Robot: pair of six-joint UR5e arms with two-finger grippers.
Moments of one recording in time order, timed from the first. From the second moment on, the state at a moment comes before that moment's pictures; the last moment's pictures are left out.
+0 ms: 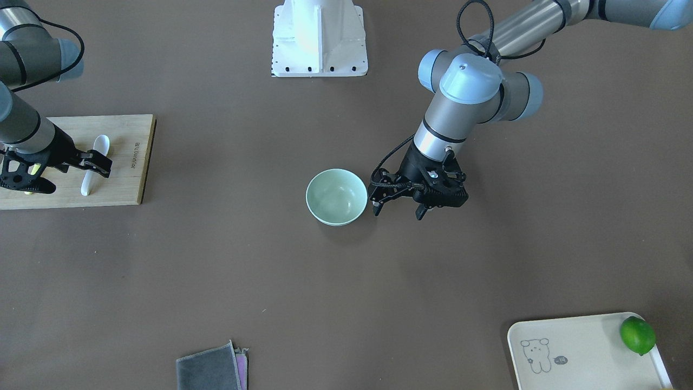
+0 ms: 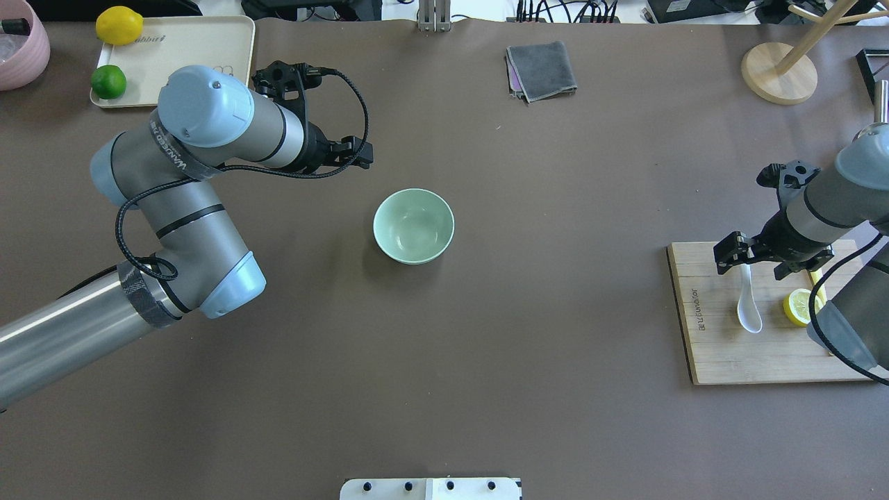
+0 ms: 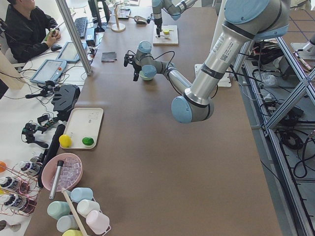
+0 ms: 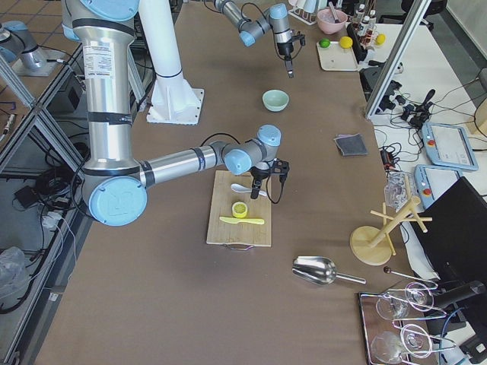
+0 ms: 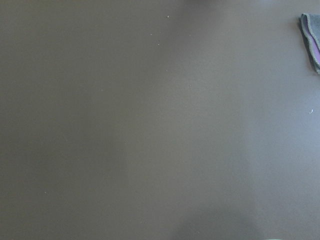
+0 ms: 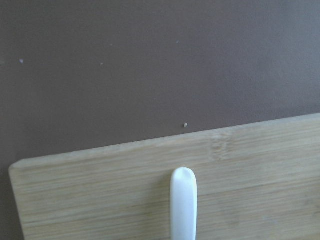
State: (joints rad) left arm -0.72 -2.18 -1.54 -2.06 -1.86 -1.19; right arm 0.89 -1.55 1.75 -1.34 2.18 0.92
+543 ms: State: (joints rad) left arm -0.72 -2.17 -1.54 -2.06 -1.86 -1.19; right arm 0.87 -1.55 1.74 -1.34 2.15 0.95
